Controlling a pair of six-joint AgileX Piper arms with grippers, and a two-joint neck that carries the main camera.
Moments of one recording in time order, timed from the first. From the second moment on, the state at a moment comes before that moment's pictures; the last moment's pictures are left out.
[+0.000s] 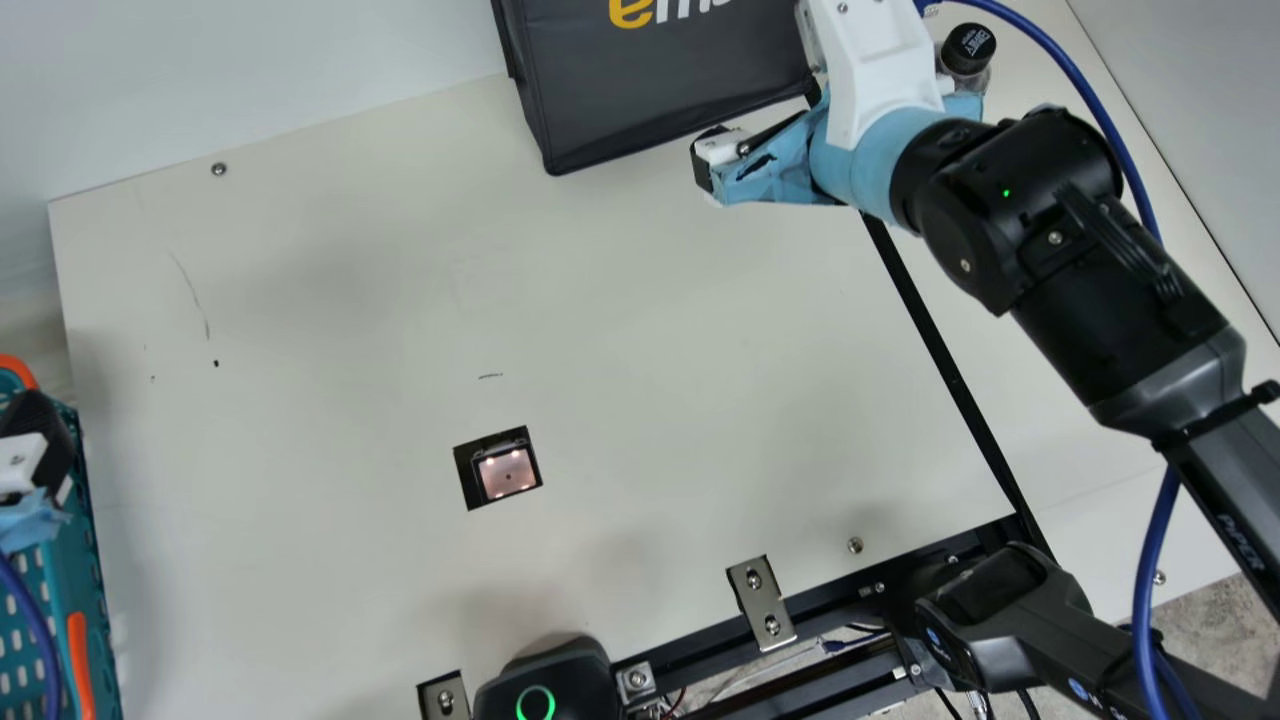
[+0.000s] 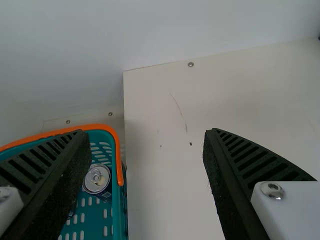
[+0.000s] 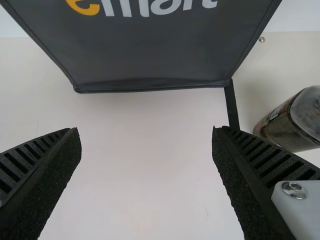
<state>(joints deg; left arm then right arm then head) 9.7 55.7 -49.8 -20.5 35.3 32.1 12.4 70.2 -64.5 -11.8 42.6 16.7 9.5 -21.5</state>
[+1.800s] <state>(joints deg) -1.6 43.3 -69.0 -1.5 69.5 2.6 0.6 42.3 -69.9 -0.7 70.0 -2.3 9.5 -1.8</state>
